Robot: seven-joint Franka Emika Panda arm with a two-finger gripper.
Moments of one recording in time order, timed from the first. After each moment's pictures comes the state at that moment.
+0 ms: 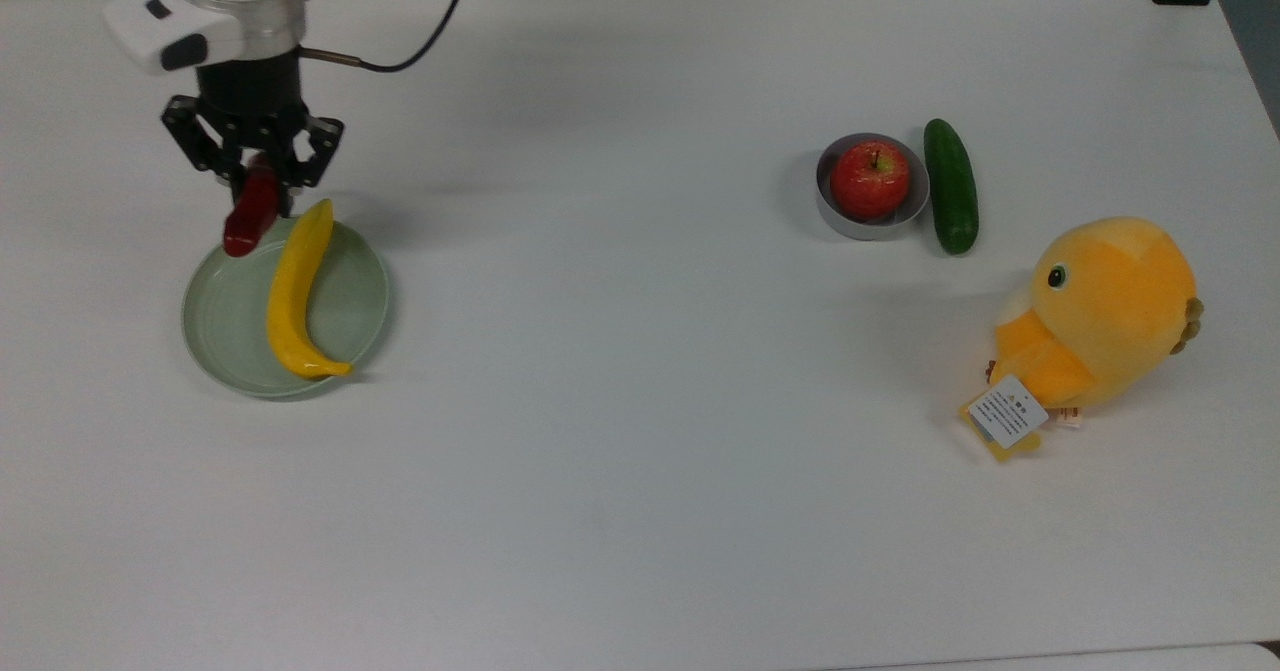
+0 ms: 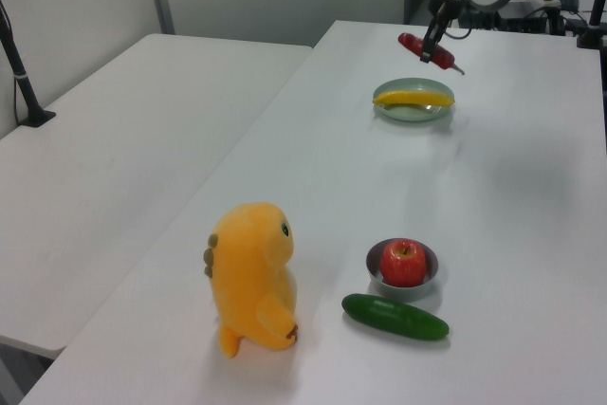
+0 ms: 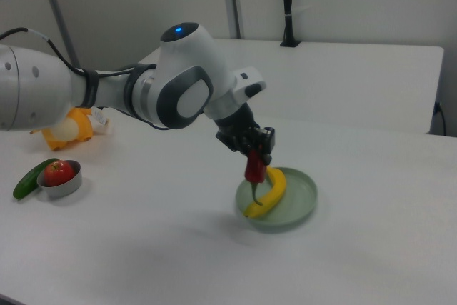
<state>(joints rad) -0.09 0.21 -0.16 -1.85 -0.11 2.41 -0.22</state>
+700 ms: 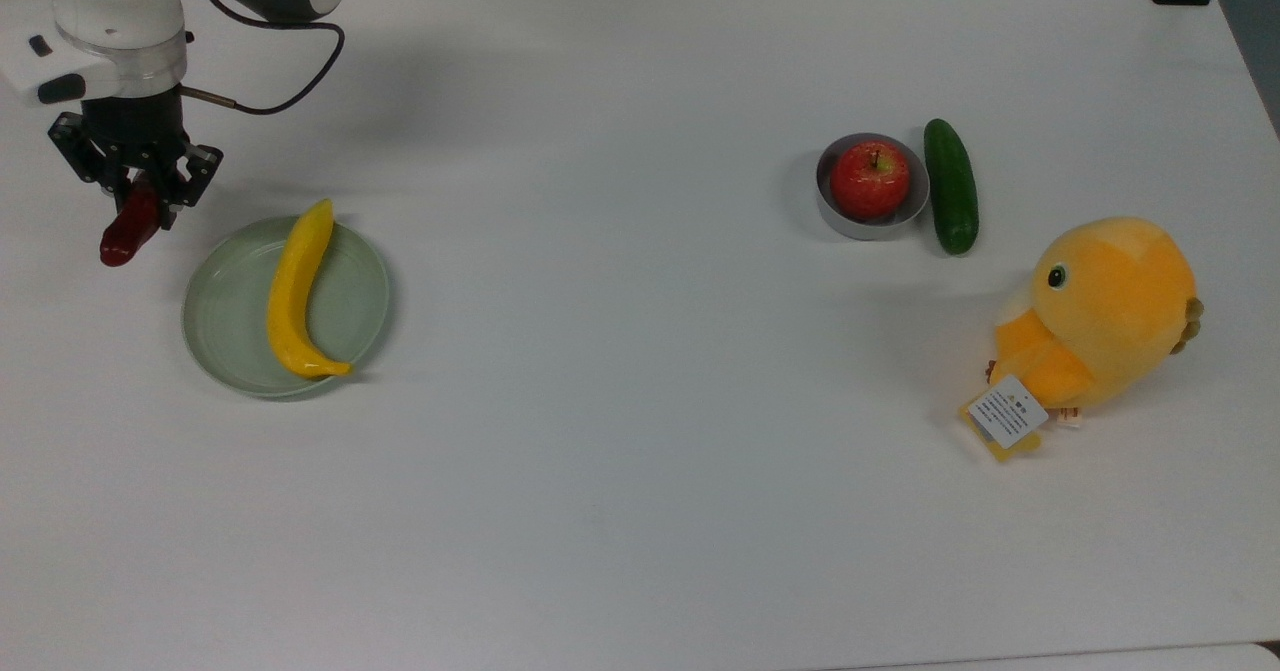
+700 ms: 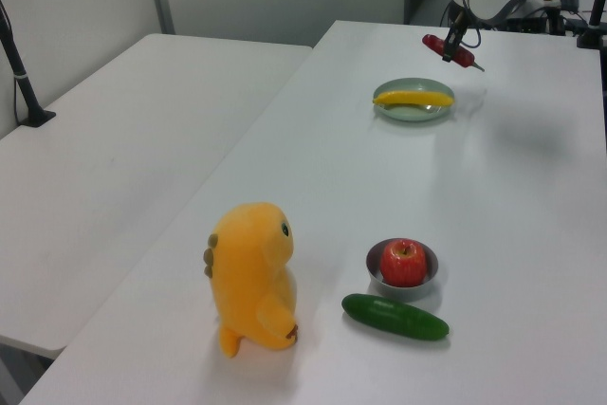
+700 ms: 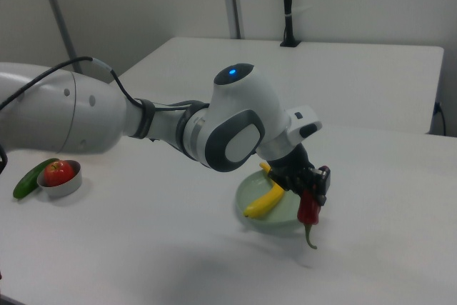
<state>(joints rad) -0.18 0.37 -0.25 -1.80 -0.11 2.53 -0.31</state>
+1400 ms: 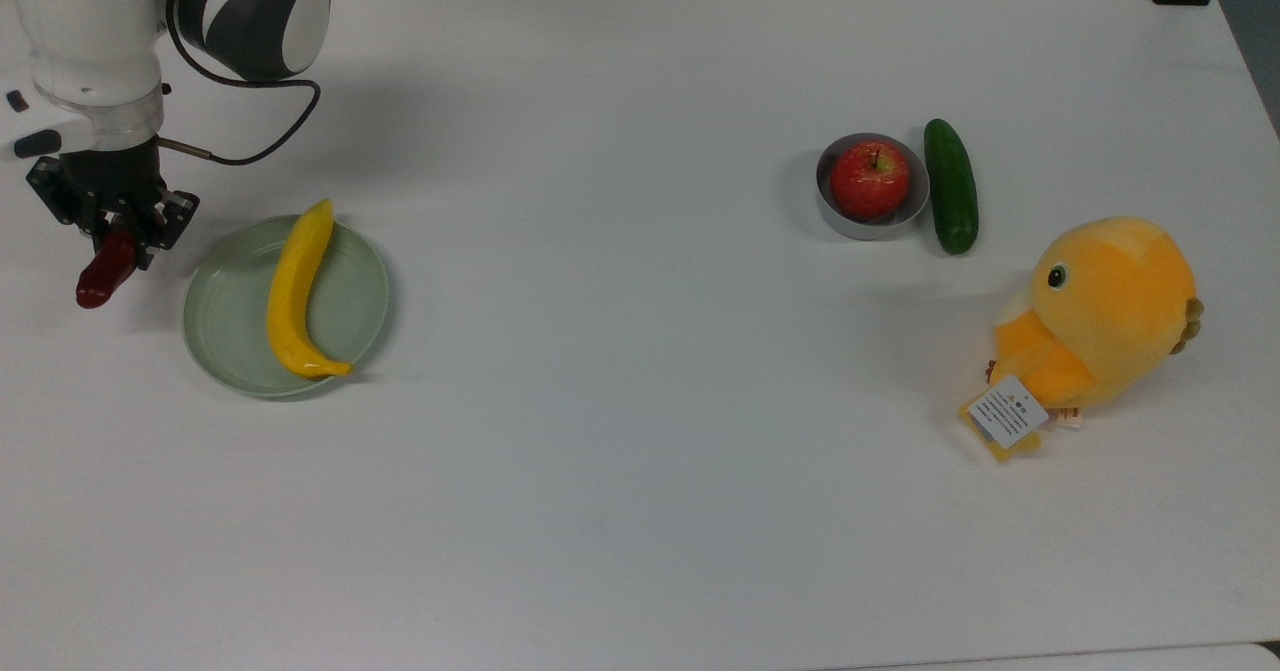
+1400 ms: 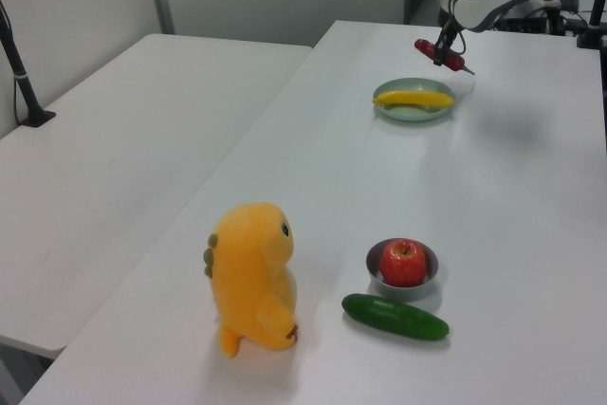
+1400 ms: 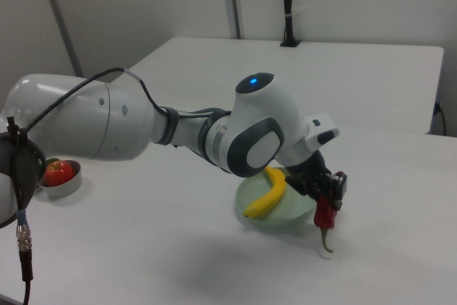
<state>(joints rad) -0.21 0.52 -0.25 -1.65 -0.09 2.53 -0.31</state>
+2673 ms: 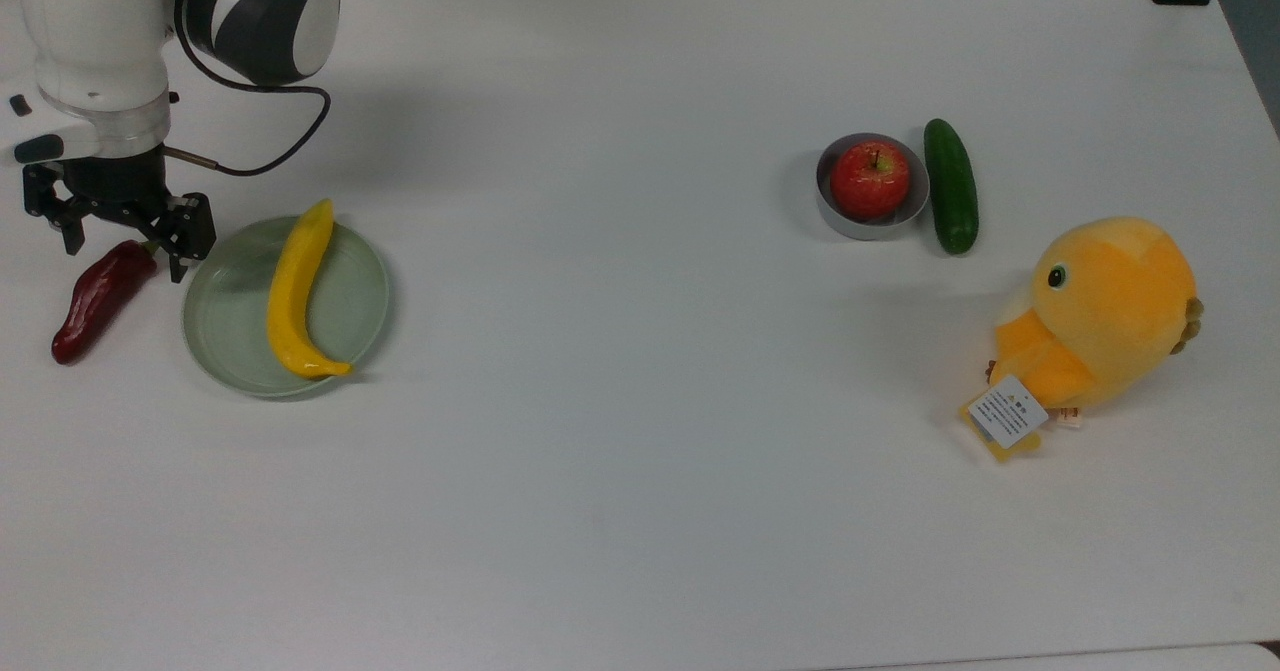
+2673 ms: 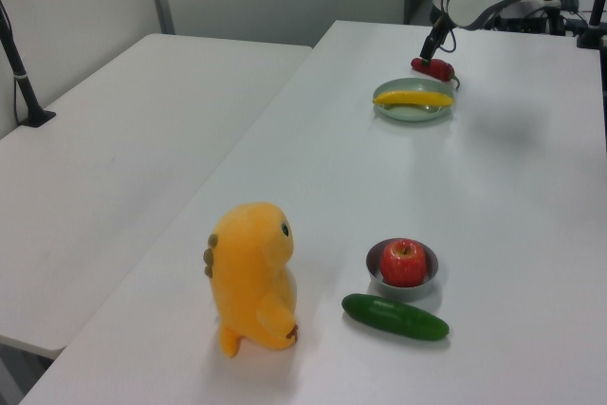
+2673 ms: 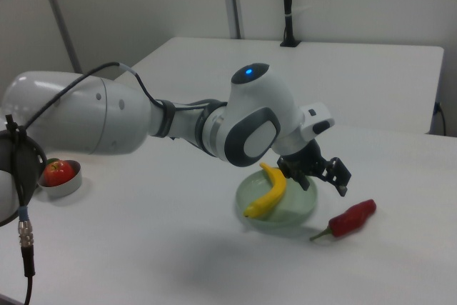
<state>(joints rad) -0.20 0.52 -0.23 -1.62 -0.08 2.51 -0.26</state>
